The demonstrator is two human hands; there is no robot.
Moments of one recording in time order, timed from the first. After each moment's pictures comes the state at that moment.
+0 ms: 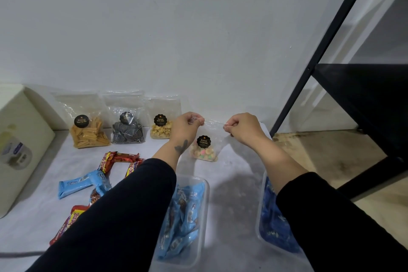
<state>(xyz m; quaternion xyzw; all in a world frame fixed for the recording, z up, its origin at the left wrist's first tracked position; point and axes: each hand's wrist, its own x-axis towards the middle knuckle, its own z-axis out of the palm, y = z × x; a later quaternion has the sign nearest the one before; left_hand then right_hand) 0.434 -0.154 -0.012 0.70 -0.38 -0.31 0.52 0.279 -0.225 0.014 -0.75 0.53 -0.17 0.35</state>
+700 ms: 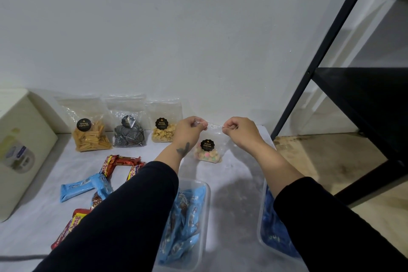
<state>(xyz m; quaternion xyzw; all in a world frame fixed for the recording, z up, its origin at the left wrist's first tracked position) 0.432 -0.156 -0.010 0.69 -0.36 -0.35 0.52 0.282 -0.221 0.009 -0.75 0.52 -0.19 0.35</state>
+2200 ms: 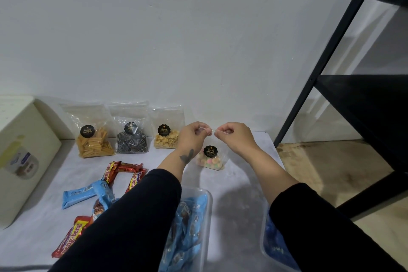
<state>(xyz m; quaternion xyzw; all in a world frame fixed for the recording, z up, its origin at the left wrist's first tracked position) 0.430 -0.159 -0.012 0.69 -0.40 -0.32 0.51 0.298 -0.216 0.009 -0.73 0.48 -0.25 0.42</state>
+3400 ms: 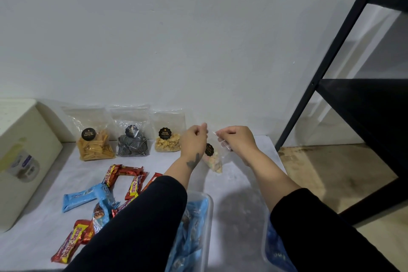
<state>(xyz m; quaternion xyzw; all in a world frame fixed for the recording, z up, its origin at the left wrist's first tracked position) 0.421 -0.167 -0.015 0.73 -0.31 -0.28 0.54 0.302 -0.216 0.015 -0.63 0.50 -0.27 0.53</state>
